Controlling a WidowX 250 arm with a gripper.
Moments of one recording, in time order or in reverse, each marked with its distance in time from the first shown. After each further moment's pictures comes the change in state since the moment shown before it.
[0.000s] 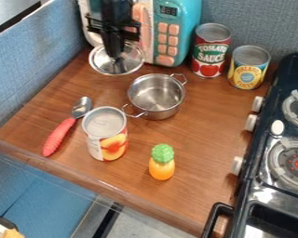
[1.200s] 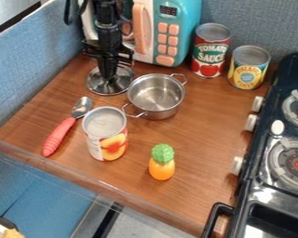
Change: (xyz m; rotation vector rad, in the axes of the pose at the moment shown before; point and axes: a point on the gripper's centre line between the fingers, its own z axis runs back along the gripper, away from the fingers) arm 0.011 0.024 -0.070 0.071 0.080 0.067
